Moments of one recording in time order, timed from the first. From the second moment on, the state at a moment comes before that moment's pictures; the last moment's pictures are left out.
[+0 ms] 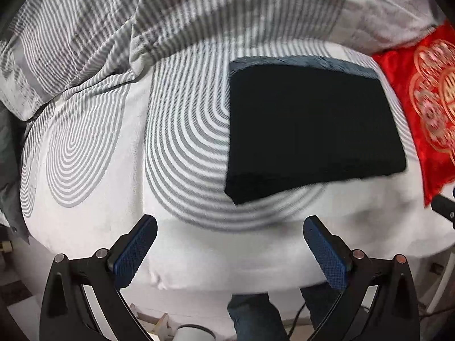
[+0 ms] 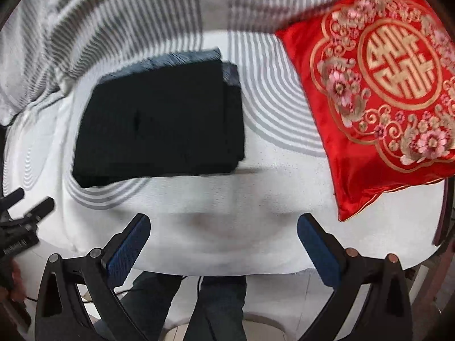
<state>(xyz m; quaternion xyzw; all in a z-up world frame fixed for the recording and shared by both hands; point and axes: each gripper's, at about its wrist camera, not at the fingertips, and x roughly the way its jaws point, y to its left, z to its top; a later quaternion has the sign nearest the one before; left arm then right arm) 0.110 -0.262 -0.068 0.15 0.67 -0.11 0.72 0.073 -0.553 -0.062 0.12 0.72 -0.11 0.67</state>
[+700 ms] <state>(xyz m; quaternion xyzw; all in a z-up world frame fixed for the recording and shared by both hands) 0.148 -0.316 -0.153 0.16 0.62 -0.15 0.75 0.101 -0.563 -0.157 0.07 0.71 -0.08 0.70</state>
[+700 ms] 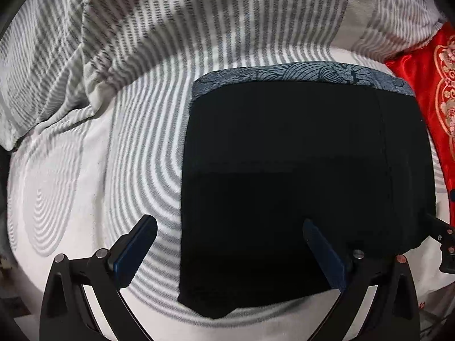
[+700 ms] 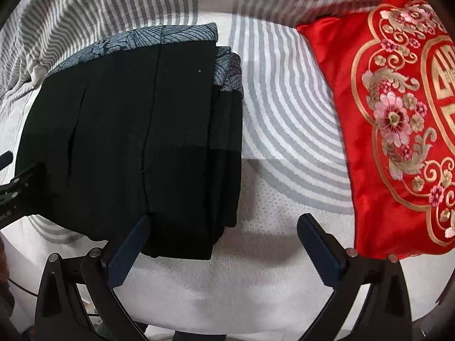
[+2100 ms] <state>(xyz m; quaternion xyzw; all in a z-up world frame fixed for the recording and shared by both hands) 0.159 -0.317 -0.162 0.11 0.65 -0.16 0.73 0.082 -0.582 -0.126 0.15 0.70 -0.11 0.69</state>
